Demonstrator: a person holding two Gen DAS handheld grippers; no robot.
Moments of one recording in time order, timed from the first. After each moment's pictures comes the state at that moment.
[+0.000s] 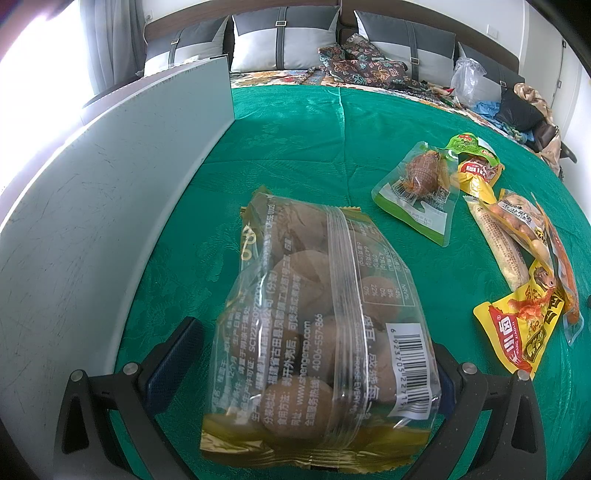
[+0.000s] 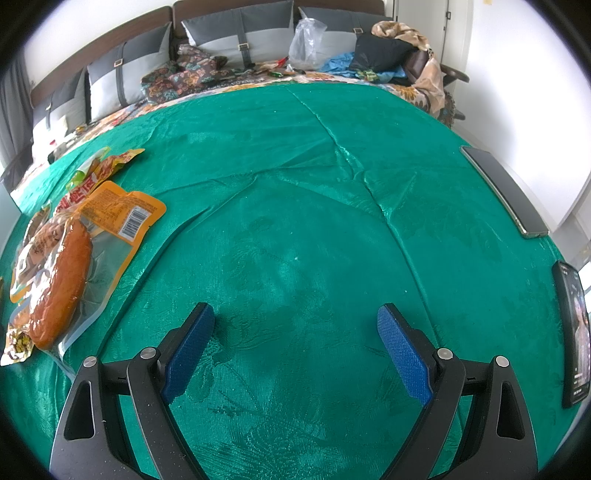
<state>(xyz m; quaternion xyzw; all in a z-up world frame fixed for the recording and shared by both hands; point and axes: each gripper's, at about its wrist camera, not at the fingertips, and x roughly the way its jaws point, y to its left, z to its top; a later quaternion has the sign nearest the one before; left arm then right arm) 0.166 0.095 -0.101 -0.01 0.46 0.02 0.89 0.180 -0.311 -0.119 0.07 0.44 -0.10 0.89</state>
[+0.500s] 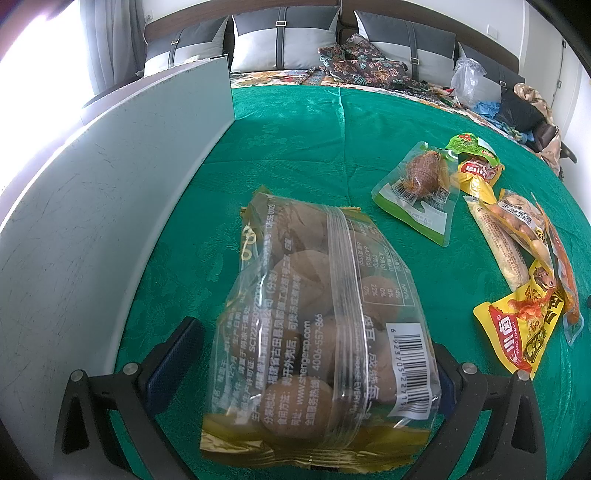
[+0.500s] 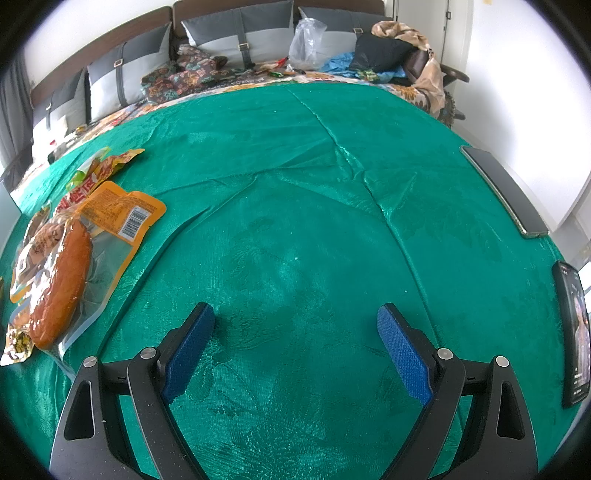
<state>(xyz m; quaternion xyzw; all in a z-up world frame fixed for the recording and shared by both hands) 0.167 0.095 -0.102 -0.01 0.46 0.02 0.89 0.180 -0.311 -0.119 0.07 0.44 -0.10 0.89</state>
